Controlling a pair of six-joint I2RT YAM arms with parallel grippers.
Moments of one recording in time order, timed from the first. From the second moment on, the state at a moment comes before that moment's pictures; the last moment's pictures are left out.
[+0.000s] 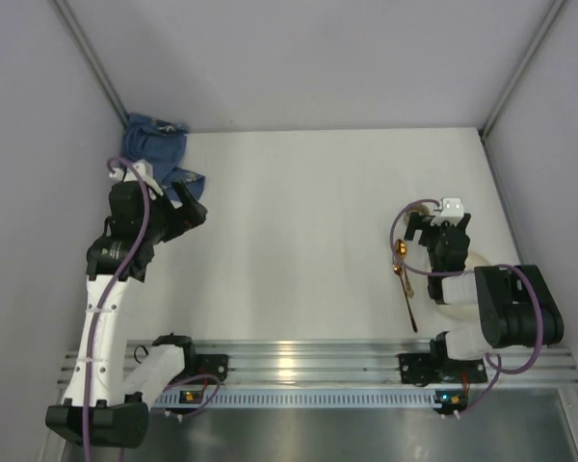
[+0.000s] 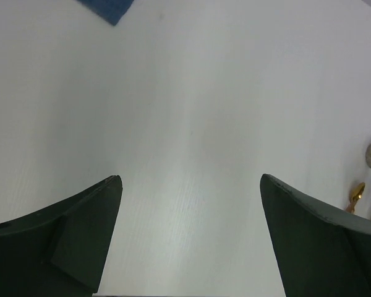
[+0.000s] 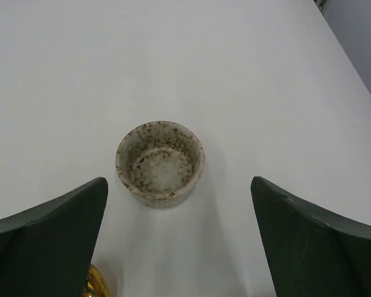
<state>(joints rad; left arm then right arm) -0.03 0.94 1.13 -0.75 0.08 -0.46 0.02 1.45 0.24 1.08 0.10 -0.03</state>
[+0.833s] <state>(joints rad) -0.03 1.59 1.45 -0.88 -0.32 -0.65 0.09 1.42 0.32 0.91 0.25 -0.03</state>
